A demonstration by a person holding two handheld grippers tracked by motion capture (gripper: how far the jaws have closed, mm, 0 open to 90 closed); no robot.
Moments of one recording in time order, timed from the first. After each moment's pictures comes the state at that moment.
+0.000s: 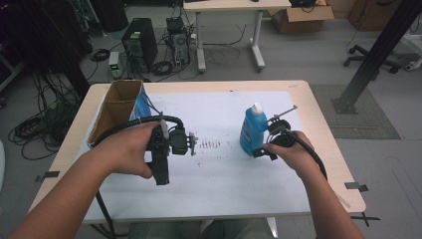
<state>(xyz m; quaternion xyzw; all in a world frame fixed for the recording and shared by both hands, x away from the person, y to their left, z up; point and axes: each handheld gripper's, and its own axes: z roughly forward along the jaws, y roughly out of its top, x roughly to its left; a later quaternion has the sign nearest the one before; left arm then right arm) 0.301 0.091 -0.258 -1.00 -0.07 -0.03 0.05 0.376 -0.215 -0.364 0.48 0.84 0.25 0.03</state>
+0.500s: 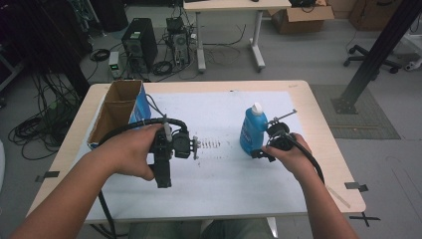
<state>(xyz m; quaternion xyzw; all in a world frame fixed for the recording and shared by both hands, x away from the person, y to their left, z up) 0.298 0.085 -0.262 -1.00 -0.04 -0.02 0.05 0.376 -0.215 -0.378 0.47 0.84 0.28 0.04</state>
